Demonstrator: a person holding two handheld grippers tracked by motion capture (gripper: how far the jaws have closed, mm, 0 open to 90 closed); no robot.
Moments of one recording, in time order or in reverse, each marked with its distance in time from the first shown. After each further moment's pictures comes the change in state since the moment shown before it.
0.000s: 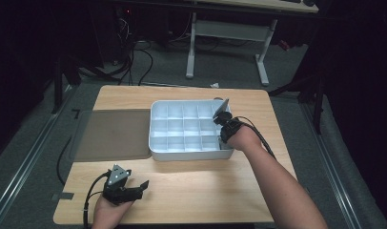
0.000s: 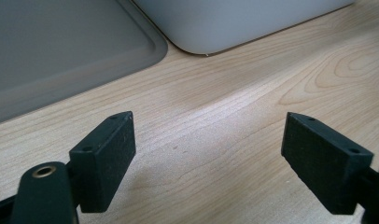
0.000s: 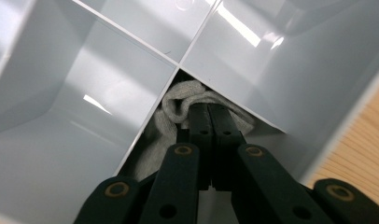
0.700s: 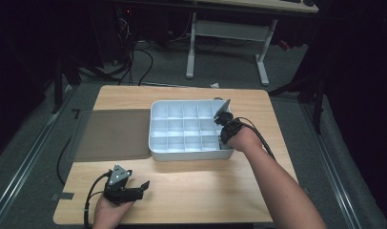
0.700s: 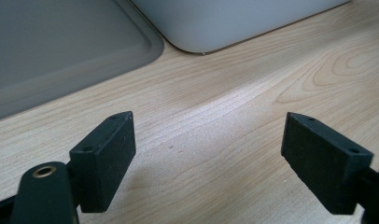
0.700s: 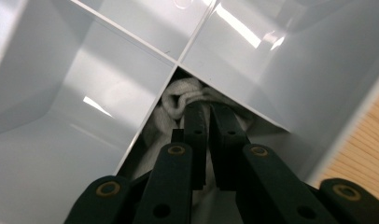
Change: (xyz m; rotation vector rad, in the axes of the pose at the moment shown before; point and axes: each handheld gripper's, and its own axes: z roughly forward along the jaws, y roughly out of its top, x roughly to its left) left arm -0.002 0.000 0.002 0.012 -0.007 0.008; right arm -0.002 -0.005 -0.006 -0.032 0.009 0.015
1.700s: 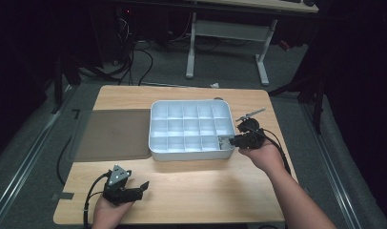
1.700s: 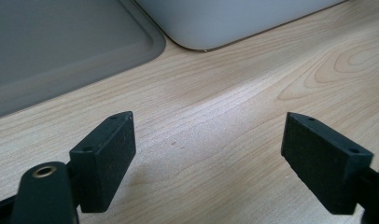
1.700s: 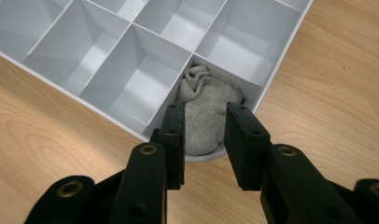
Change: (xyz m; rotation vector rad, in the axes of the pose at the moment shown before) left arm 0.001 -0.001 -0.001 0.005 0.003 -0.007; right arm -0.006 -0.085 -0.049 -0.410 0.088 0.041
